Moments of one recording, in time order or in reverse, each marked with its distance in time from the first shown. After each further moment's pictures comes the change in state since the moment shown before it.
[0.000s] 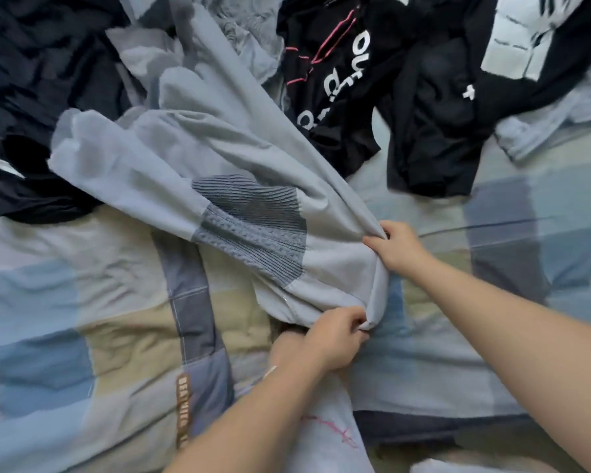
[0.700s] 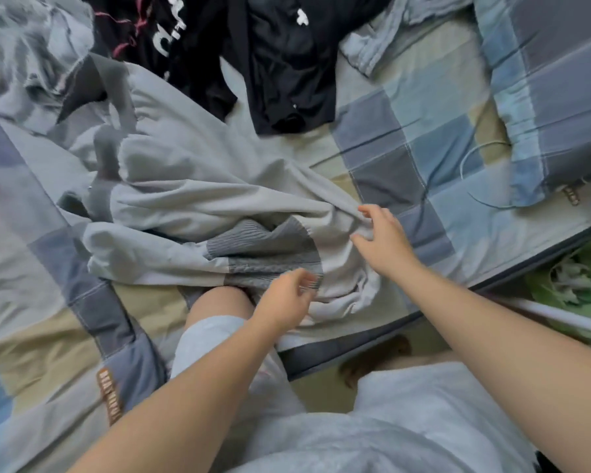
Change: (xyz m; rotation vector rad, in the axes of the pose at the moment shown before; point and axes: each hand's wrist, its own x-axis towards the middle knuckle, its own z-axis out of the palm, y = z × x) left_hand 0.013 0.050 0.128 0.144 -0.029 -0.067; right_hand -0.126 0.205 -0.077 -0.008 0.212 0.068
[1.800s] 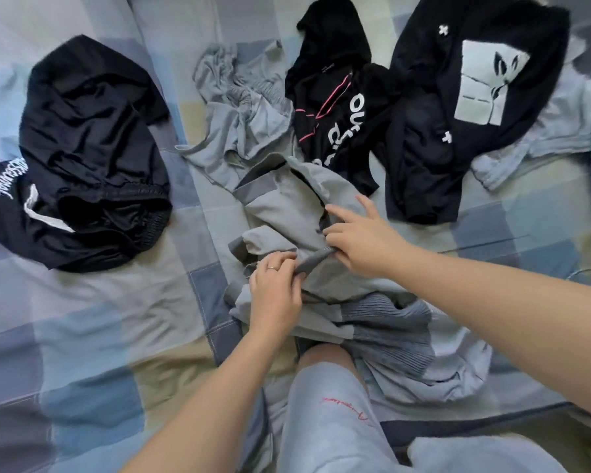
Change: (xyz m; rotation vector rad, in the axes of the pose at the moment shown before) left_hand -0.055 -0.108 -0.268 0.033 0.711 0.105; right_hand 0.054 -0.348 0.082 -1.011 -0.204 -0.910
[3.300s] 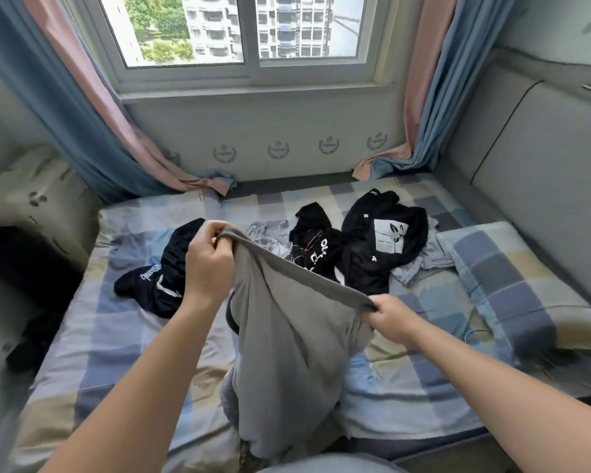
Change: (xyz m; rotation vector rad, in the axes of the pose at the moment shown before) left_hand -0.329 0.208 -0.340 -0.571 0.621 0.307; right_hand -0.399 -0.183 -0.153 0.784 0.351 0.416
